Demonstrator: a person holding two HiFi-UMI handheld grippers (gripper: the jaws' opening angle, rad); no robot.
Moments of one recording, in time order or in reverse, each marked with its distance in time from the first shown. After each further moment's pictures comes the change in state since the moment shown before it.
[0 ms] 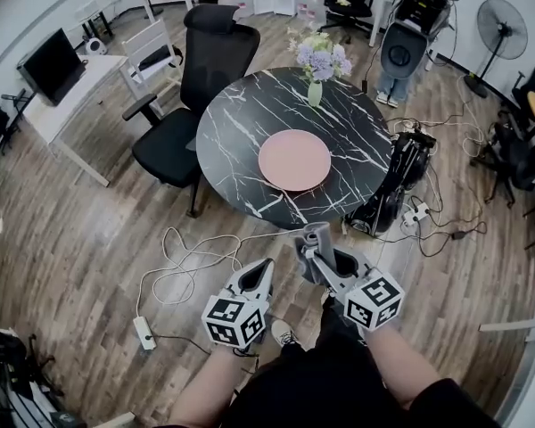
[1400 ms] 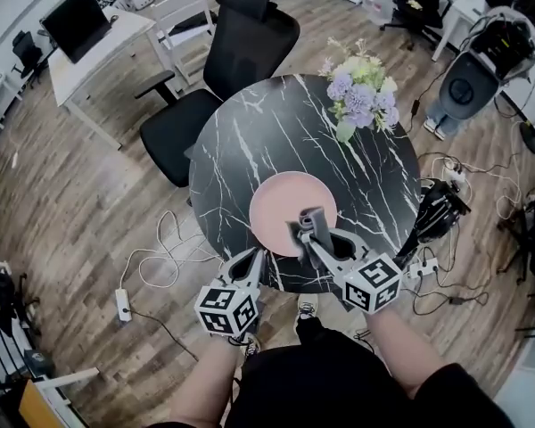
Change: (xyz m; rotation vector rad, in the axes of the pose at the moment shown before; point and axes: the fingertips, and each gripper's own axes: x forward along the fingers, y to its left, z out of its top) left arm 0.211 0.107 0.068 -0.165 -0.034 0.336; right arm 0.178 -0.216 0.066 -0.047 0.177 0.281
